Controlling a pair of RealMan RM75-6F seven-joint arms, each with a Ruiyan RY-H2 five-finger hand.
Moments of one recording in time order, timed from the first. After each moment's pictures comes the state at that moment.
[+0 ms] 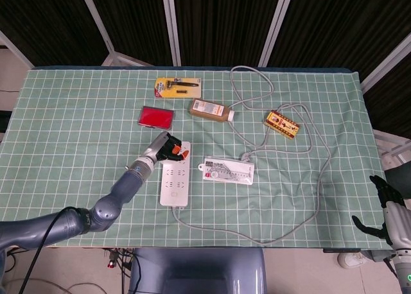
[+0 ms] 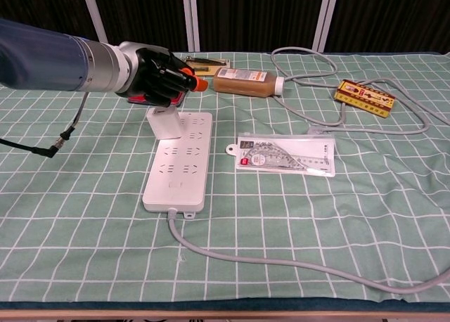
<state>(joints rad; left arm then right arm) -0.95 -1.59 -0.49 -1.44 0.31 0.59 0.05 0.06 -0.99 0.08 -1.76 -1.32 1.31 0.27</state>
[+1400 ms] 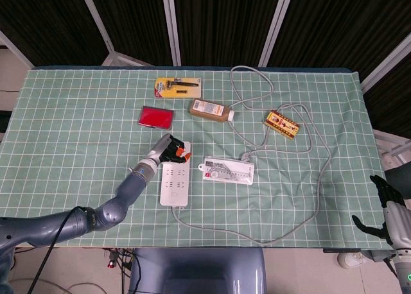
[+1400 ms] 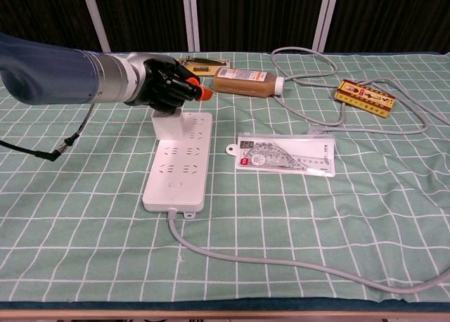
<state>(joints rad) -1.00 -1.61 -0.42 -1.40 0.43 0.64 -0.10 0.06 -0.99 0.08 -1.76 -1.32 1.30 0.28</state>
